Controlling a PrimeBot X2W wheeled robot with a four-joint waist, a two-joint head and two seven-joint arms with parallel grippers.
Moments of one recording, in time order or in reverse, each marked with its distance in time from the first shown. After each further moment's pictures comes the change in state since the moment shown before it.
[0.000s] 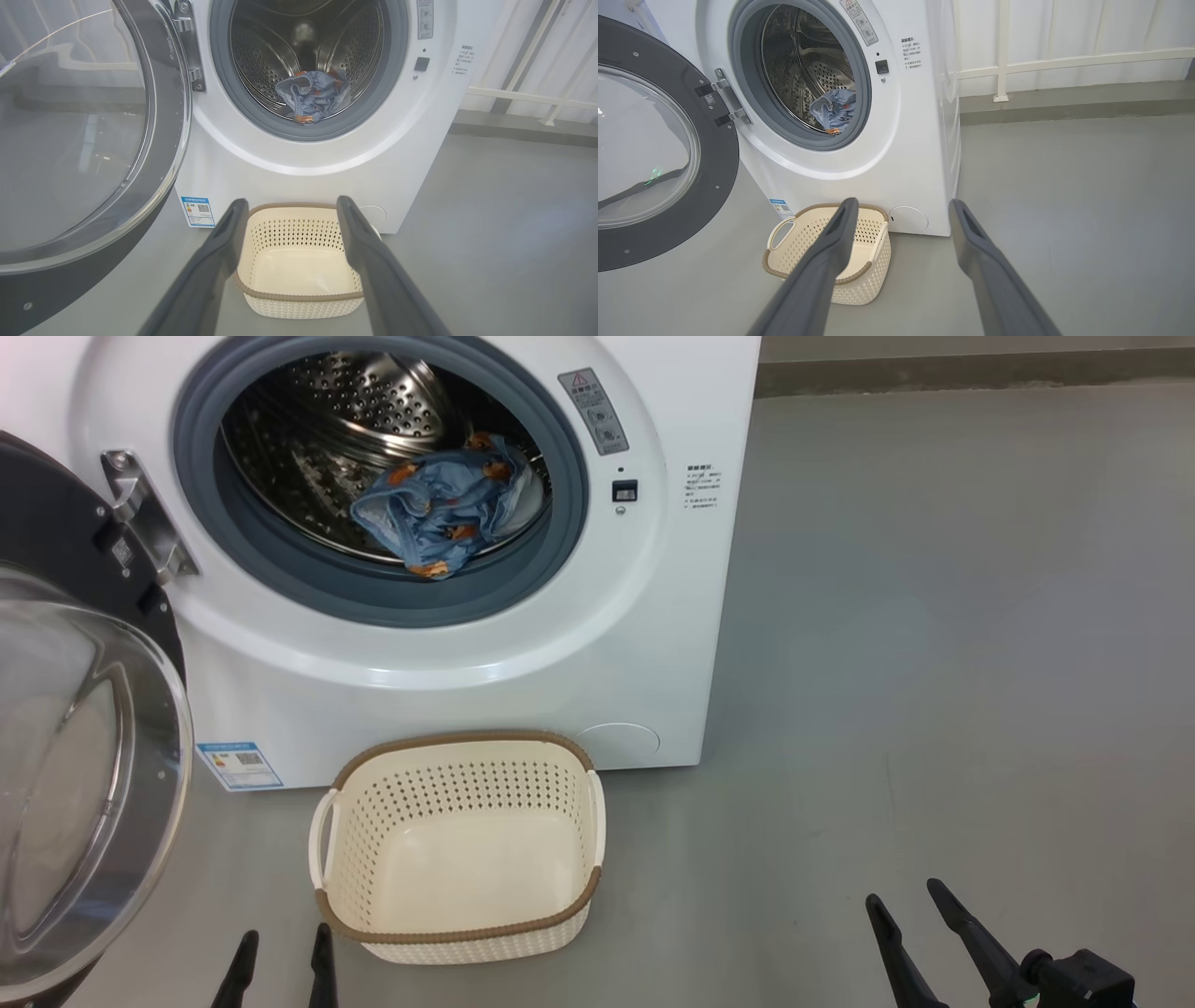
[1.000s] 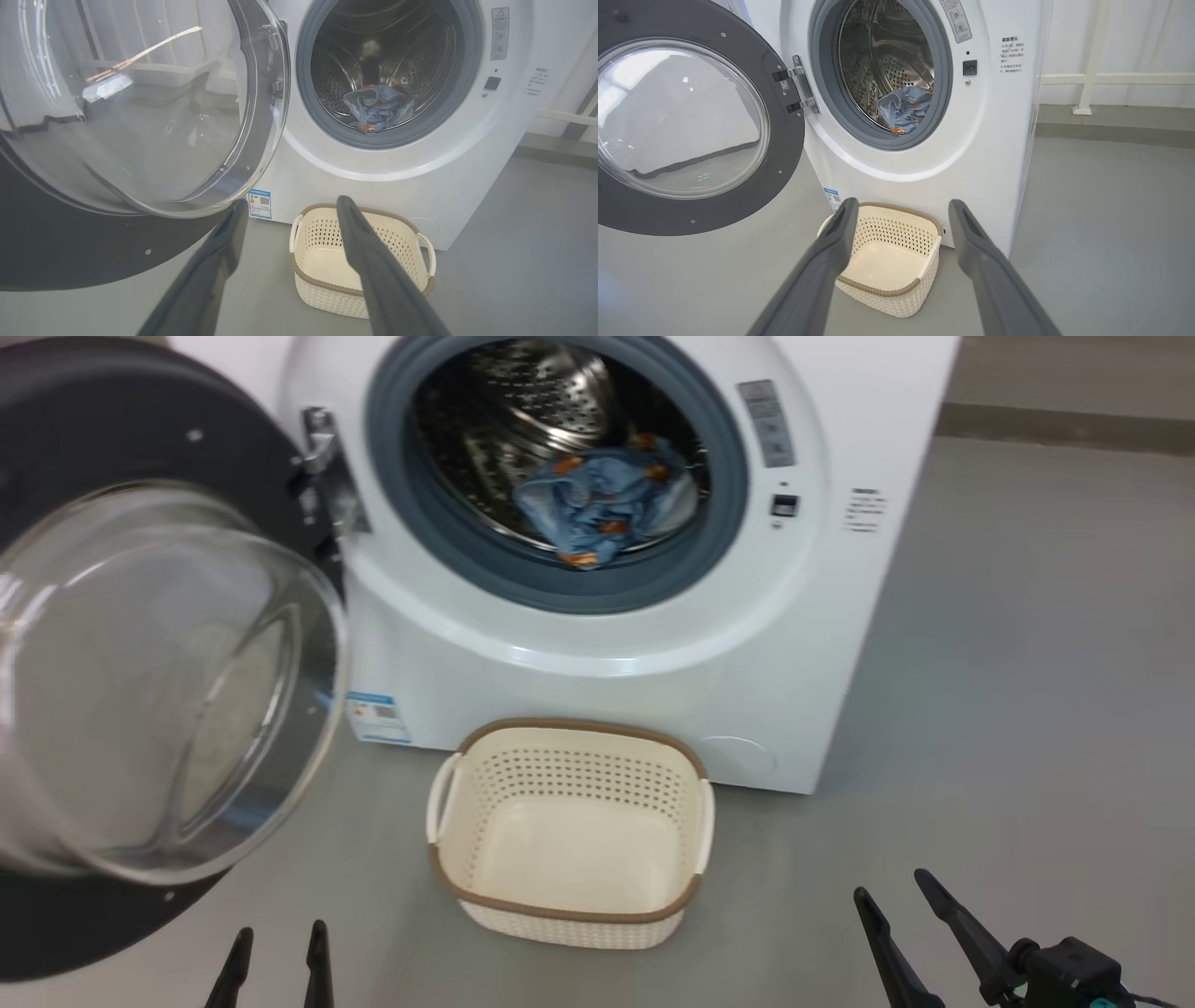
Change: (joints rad) left arm 0.000 0.000 0.008 -0.008 0.009 0.000 0.000; right arm -0.022 -0.020 0.033 0.007 0.000 0.000 0.000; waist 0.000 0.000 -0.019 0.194
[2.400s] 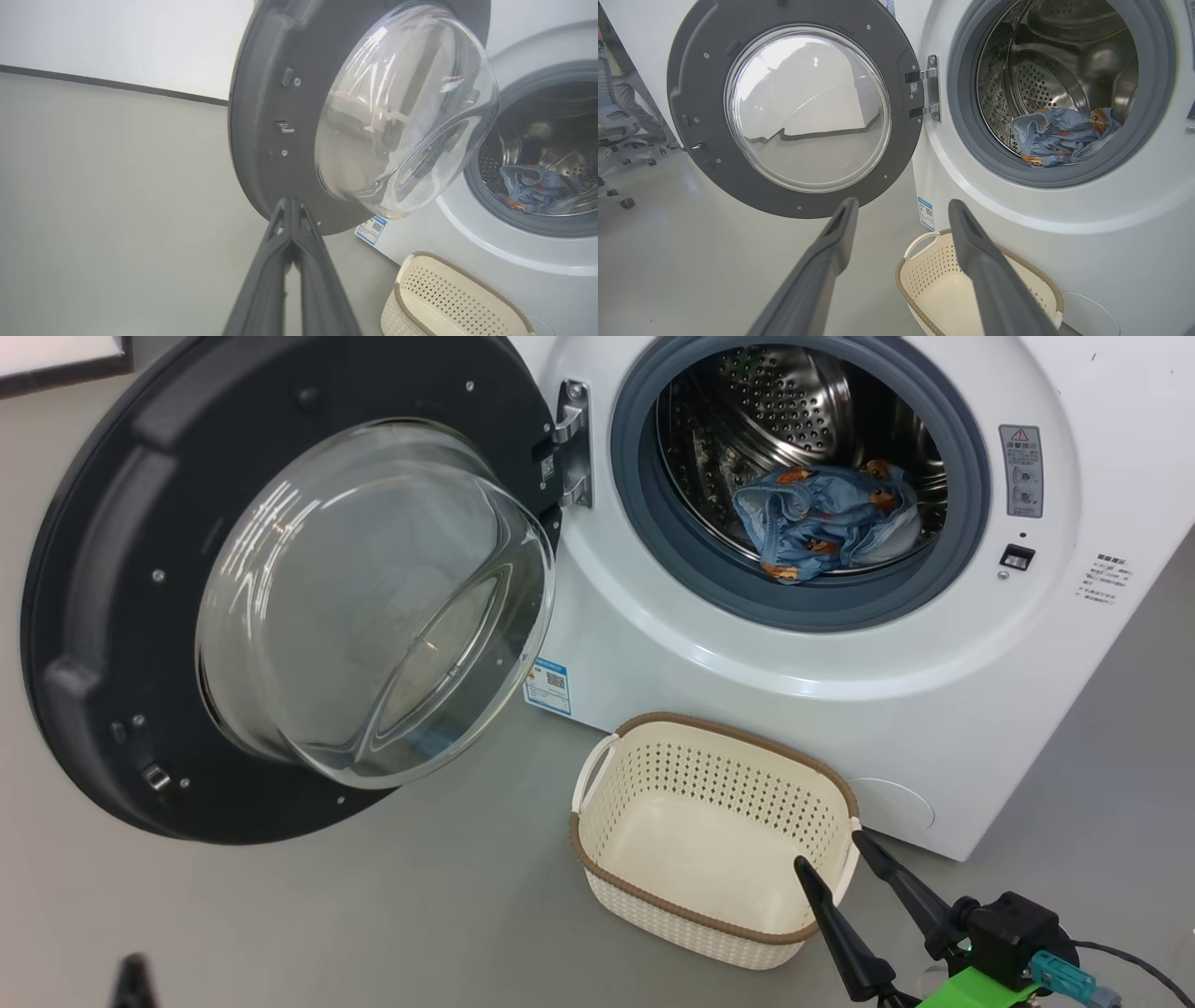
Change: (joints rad) left arm 0.040 -0.001 0.174 -0.041 -0.200 0.051 0.000; right arm -0.128 -0.023 0.126 0.044 0.024 0.000 0.000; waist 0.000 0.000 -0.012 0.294
